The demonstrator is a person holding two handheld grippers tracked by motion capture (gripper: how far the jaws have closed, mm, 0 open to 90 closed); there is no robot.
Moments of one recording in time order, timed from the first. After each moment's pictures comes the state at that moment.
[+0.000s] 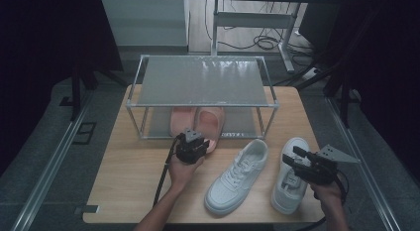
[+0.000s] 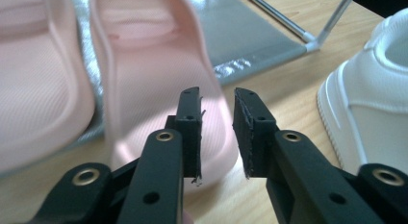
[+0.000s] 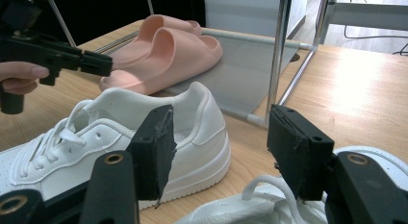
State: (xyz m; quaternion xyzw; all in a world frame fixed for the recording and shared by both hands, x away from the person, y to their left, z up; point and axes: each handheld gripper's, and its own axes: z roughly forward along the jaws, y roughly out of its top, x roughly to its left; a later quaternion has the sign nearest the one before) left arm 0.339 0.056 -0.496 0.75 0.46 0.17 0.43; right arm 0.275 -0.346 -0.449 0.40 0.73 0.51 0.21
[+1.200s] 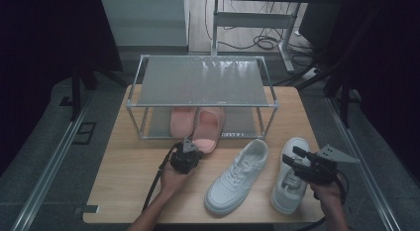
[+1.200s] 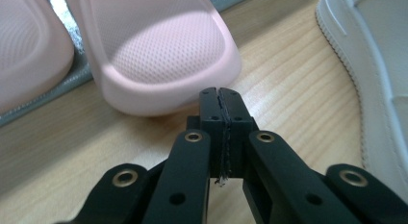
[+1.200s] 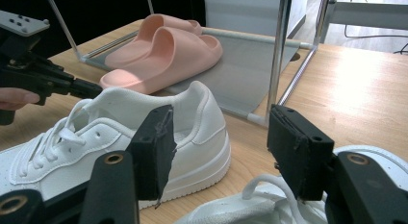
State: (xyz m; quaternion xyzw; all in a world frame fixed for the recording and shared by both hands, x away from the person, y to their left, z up) left arm 0.332 0.064 -0.522 0.81 0.40 0.15 0.40; right arm 0.275 -0.346 -0.450 0.40 0.73 0.51 0.21
